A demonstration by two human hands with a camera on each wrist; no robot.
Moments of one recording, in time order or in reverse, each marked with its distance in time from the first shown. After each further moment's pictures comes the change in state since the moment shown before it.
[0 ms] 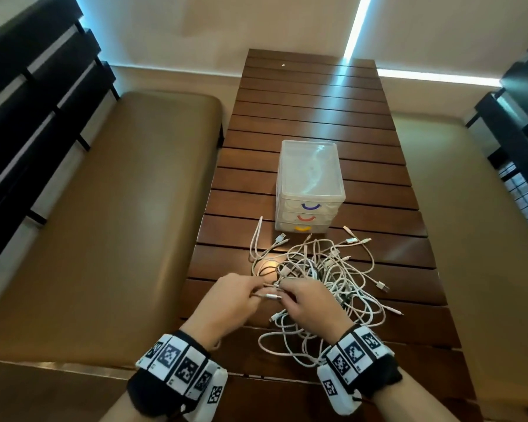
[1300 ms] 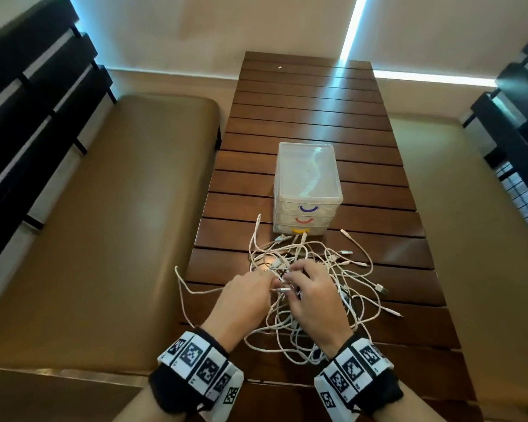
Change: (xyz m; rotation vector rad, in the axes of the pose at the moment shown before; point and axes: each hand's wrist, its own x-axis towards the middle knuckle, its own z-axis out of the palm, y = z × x) left_hand 0.018 0.015 0.018 0.127 0.036 -0.017; right_hand -0.011 -0.022 -0.011 -0.091 0.362 0.095
